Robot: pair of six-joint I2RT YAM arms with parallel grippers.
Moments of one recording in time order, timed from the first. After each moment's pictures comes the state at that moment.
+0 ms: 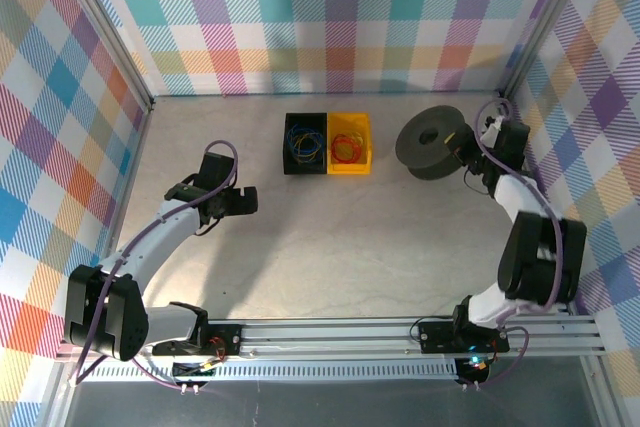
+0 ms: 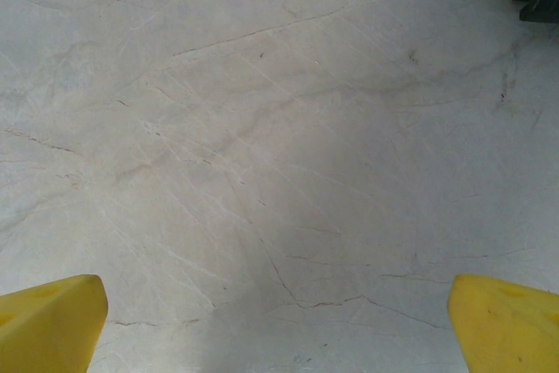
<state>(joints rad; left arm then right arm) -0.28 1.27 0.88 -0.63 -0.18 -0.32 -0.20 1.48 0.93 -0.01 -0.59 0.64</state>
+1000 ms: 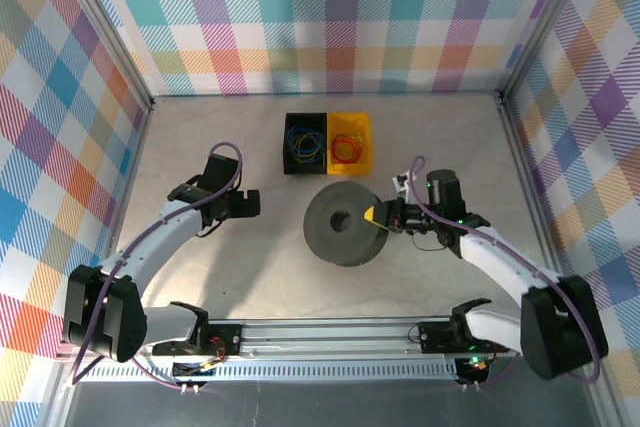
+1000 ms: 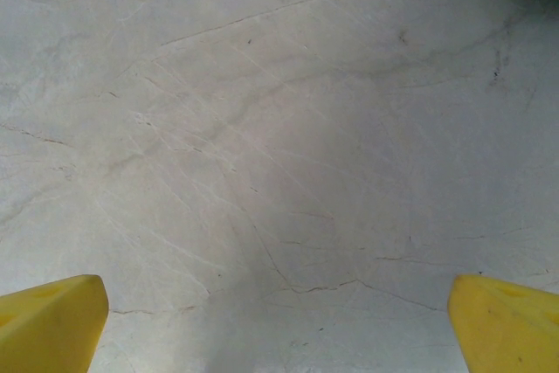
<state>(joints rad) -0.32 1.27 0.88 -0.66 -0.19 -0.32 0.33 1.19 0.54 -0.02 -0.84 0.73</state>
